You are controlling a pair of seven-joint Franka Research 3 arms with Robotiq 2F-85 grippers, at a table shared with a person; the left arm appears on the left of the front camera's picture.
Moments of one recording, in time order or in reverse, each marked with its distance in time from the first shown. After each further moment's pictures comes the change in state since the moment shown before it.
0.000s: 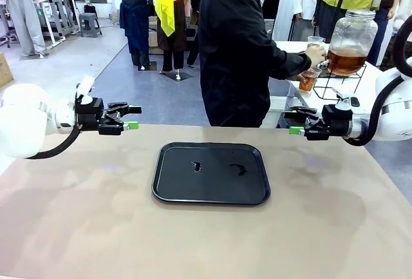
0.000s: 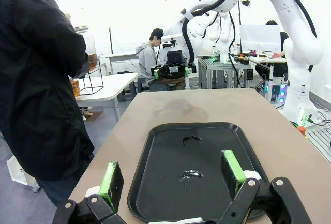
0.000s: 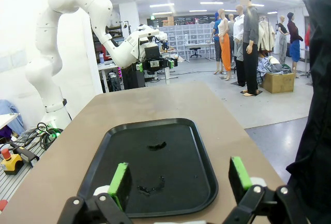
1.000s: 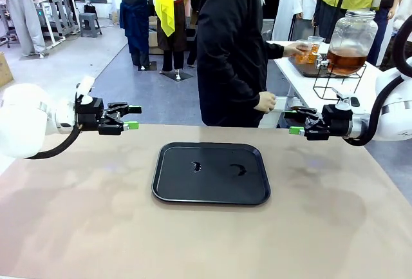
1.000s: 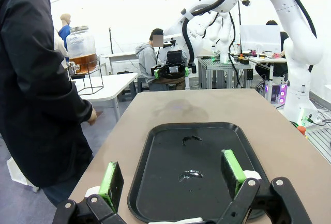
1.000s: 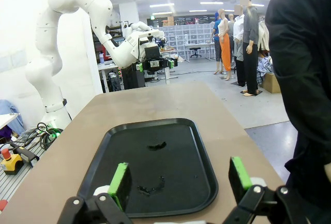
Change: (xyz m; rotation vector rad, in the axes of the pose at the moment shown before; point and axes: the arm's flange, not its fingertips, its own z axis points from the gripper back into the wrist) left arm 0.000 0.000 0.000 0.000 0.000 0.000; right arm 0.000 0.000 0.000 0.000 0.000 0.000
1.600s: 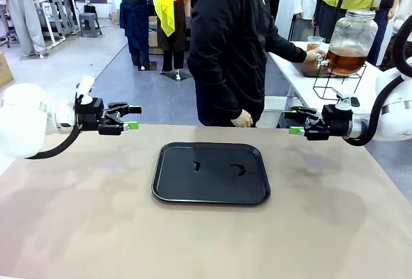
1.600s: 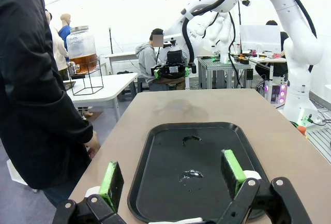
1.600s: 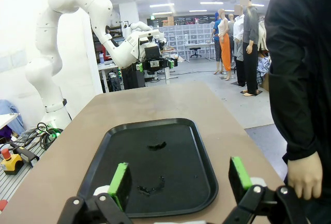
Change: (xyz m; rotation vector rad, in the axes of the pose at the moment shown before) left arm 0.000 0.000 0.000 0.000 0.000 0.000; right arm 0.000 0.000 0.000 0.000 0.000 0.000
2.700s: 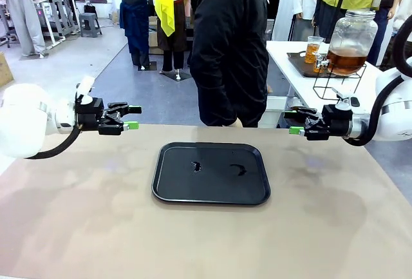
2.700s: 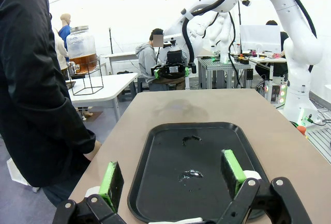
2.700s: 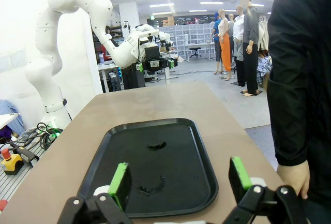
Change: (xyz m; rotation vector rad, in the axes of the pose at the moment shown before) left arm 0.000 0.000 0.000 0.000 0.000 0.000; right arm 0.000 0.000 0.000 0.000 0.000 0.000
